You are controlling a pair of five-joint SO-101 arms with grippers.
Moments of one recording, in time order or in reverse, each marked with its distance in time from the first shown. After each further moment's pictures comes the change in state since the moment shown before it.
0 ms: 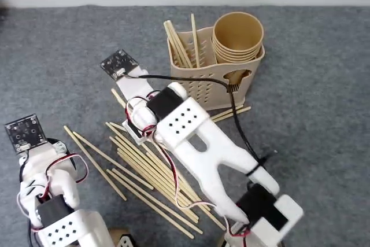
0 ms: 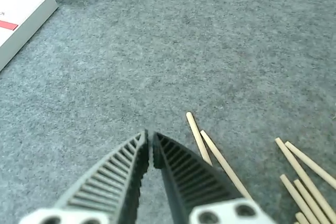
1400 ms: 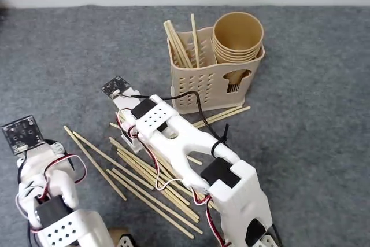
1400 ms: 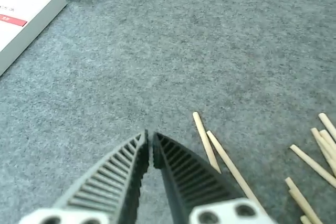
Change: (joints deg) left arm -0.9 0.0 0.0 0.0 0.0; right arm -0.1 27.2 -0.1 -14.6 0.0
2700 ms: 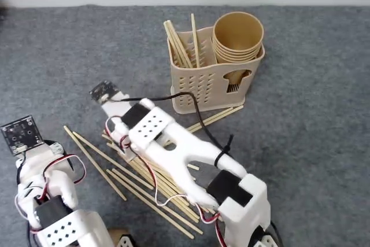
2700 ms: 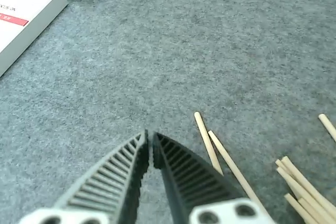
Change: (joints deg) left arm -1.0 0.0 0.0 0.0 0.0; right arm -5.6 -8.6 0.6 8.2 -3.1
